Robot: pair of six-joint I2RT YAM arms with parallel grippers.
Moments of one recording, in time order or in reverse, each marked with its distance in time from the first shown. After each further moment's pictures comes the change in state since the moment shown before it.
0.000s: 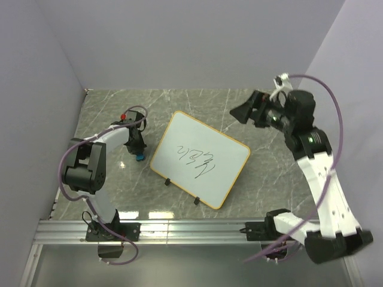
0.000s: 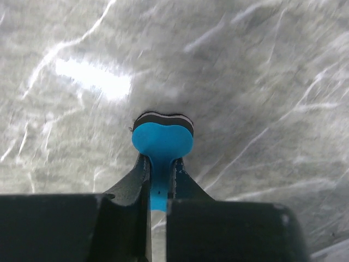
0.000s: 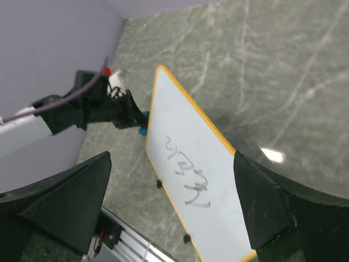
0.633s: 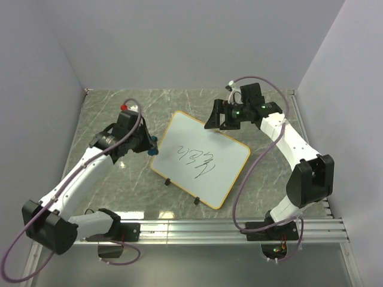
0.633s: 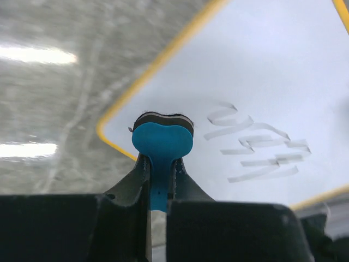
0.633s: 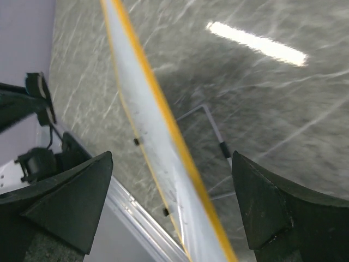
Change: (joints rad) left arm -0.197 -0.560 0.037 -0.219 0.115 -0.093; right arm 0.089 0.587 0.185 -0.060 -0.187 -0.188
